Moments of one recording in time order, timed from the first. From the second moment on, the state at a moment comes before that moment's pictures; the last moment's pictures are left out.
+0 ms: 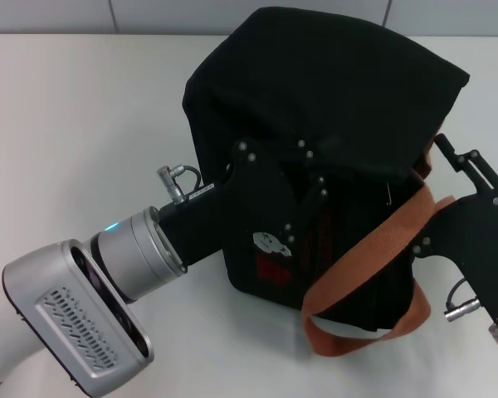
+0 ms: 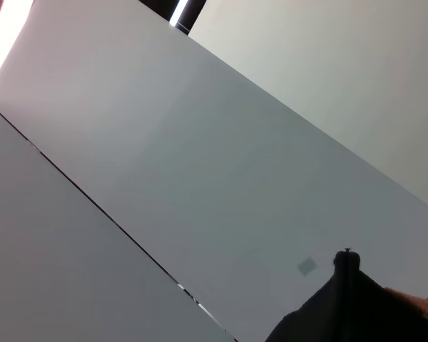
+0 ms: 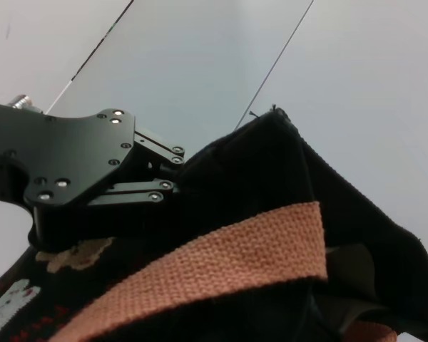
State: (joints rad) left arm -0.65 -2.08 0.34 -0.27 1.90 1.67 0.55; right arm 0.23 2.09 0.09 0.36 -2.03 -1.63 -0.57
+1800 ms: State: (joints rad) left arm -0.65 -2.08 0.34 -0.27 1.90 1.67 0.55; right arm 0.24 2.09 0.05 0.36 -2.02 -1.62 -0.60
